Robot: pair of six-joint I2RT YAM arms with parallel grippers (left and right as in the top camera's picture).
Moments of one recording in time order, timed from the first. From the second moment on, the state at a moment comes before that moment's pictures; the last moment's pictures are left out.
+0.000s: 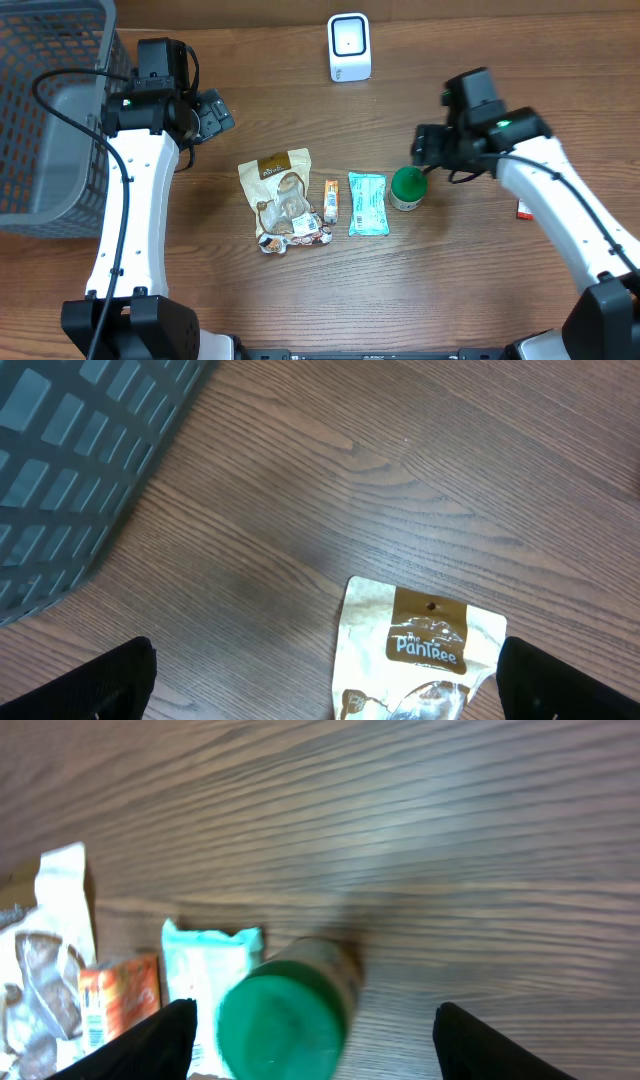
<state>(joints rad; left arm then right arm) 0.05 1.63 1.59 -1.09 -0.18 -0.46 0.35 1.65 1.34 -0.86 -0.08 0.44</state>
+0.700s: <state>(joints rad) 0.05 1.63 1.59 -1.09 -0.18 -0.46 0.52 1.78 1.34 -0.86 0.06 0.50</state>
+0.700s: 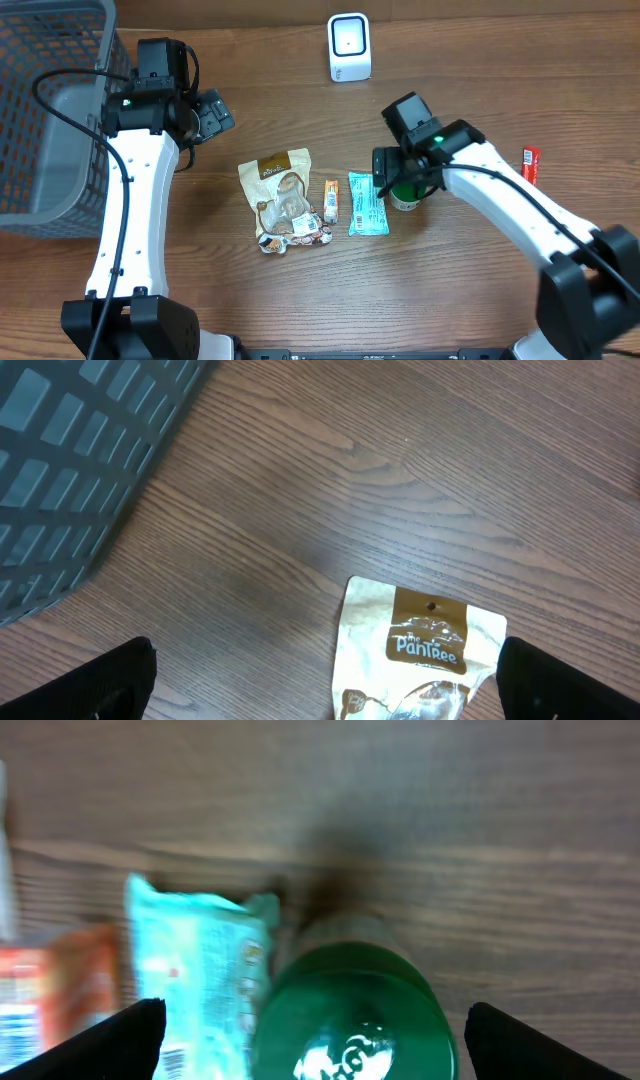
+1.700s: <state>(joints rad) 0.05 1.63 1.59 -1.09 -0.18 -0.46 0.52 1.84 1.33 -0.98 0.20 0.51</state>
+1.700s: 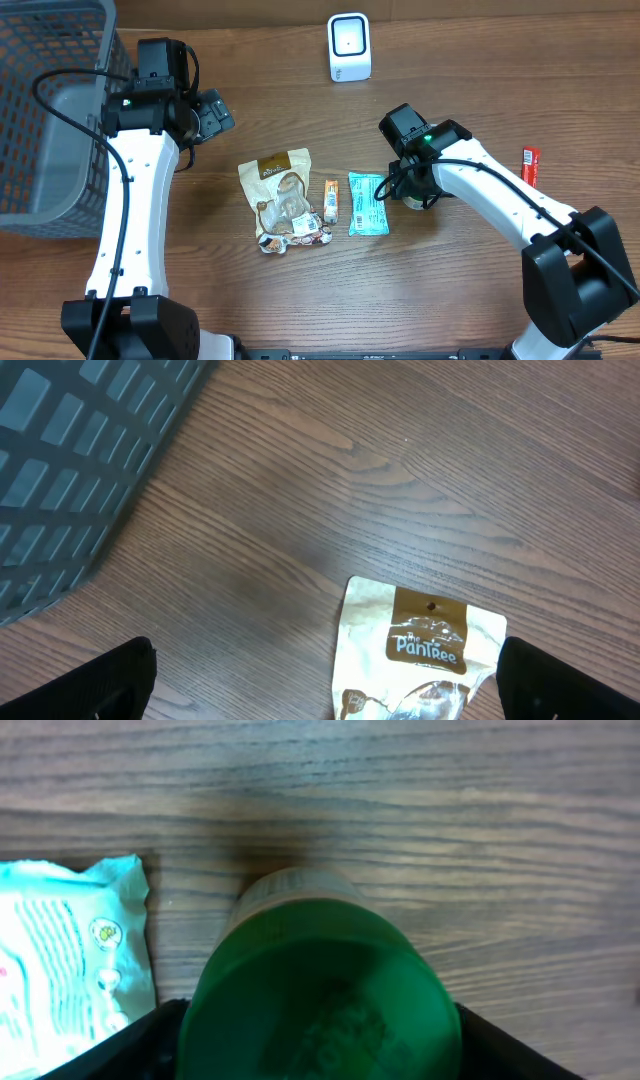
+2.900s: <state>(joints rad) 0.05 1.63 1.59 -1.09 -0.18 -0.46 0.52 1.84 1.33 -0.93 0.16 0.43</state>
